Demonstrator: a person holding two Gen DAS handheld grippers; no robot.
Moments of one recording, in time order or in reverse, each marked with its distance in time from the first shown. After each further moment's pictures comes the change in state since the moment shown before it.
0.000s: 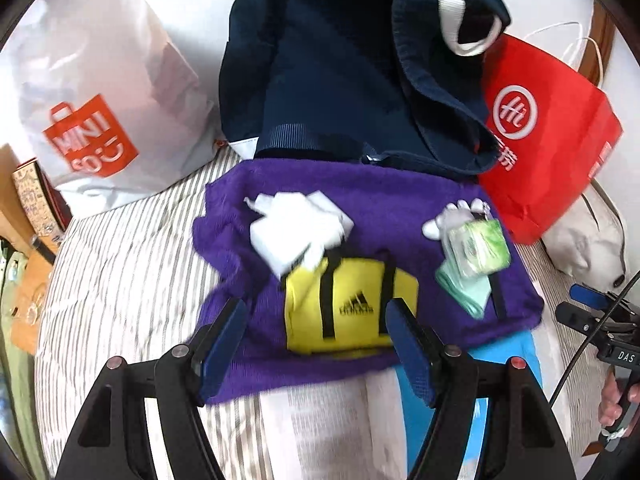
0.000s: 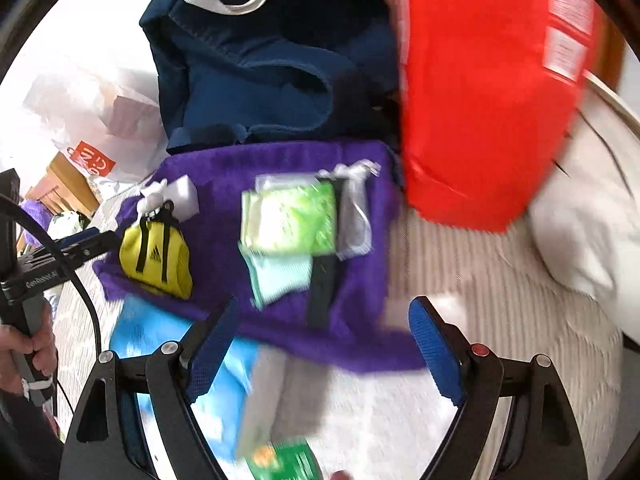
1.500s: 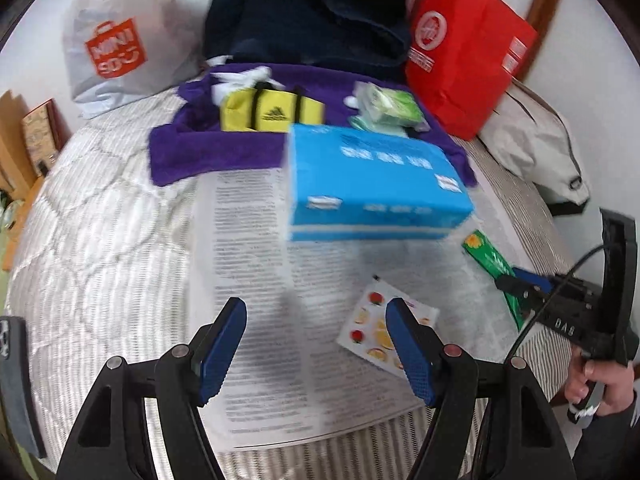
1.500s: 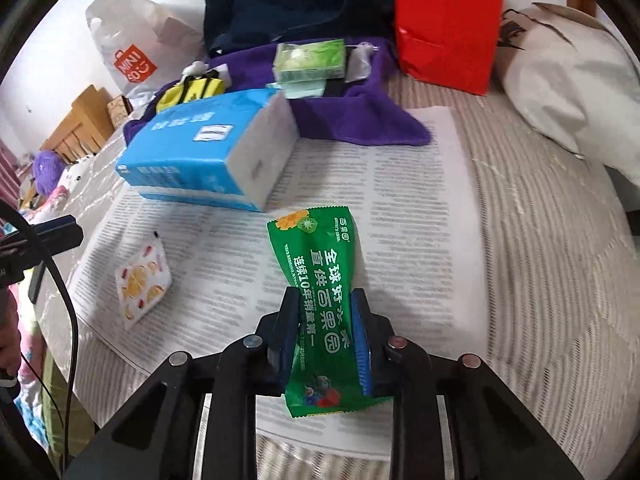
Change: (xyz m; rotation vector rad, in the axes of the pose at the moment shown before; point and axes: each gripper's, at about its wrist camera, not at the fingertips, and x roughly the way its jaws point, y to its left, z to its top) left arm -0.062 -0.063 -0.163 0.020 0.082 -0.061; right arm -0.032 -0.010 -0.165 -0.073 0.057 0.027
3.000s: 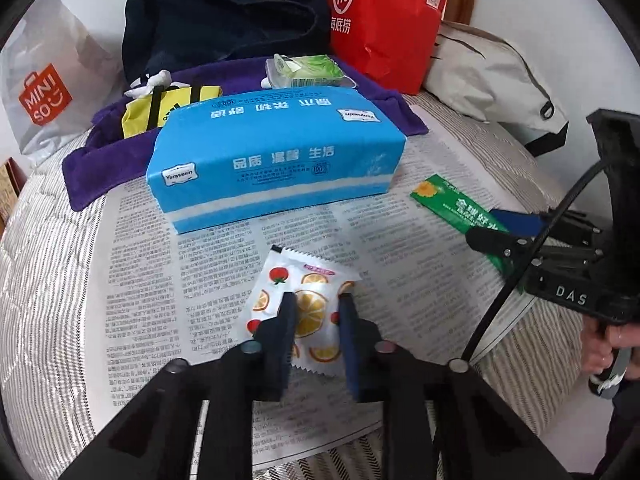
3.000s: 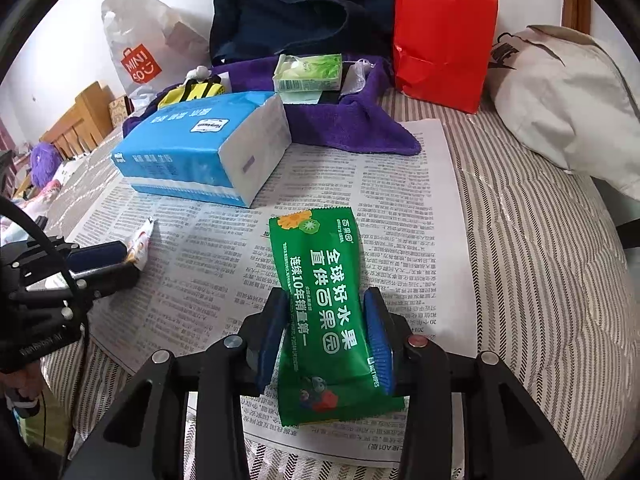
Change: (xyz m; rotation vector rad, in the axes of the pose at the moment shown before) left arm 0.041 -0.065 -0.027 0.190 -0.037 -0.016; right arm 0.006 -0.001 -0.015 -0.060 -0.095 -0.043
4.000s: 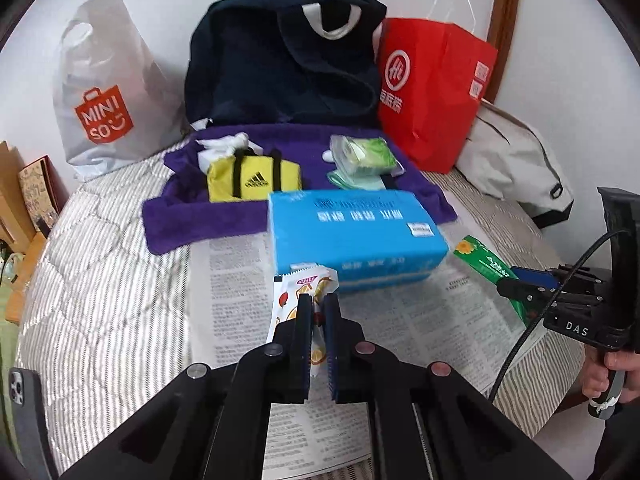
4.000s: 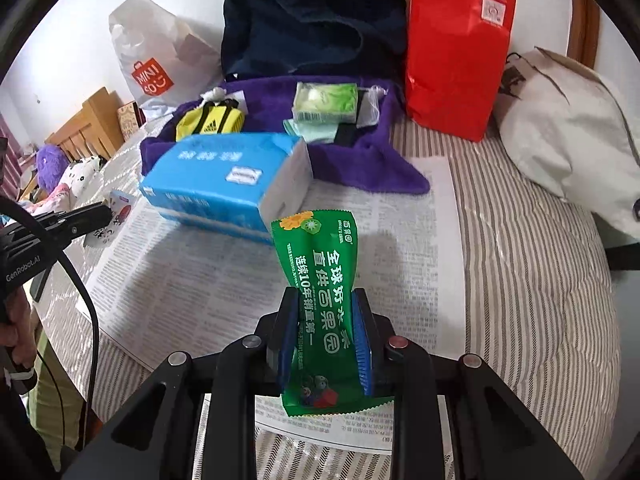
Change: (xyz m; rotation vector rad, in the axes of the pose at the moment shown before) left arm -0.065 0.064 0.030 -0.108 -0.149 0.031; right arm -0.033 0.010 0.036 -0.004 0.008 0.031
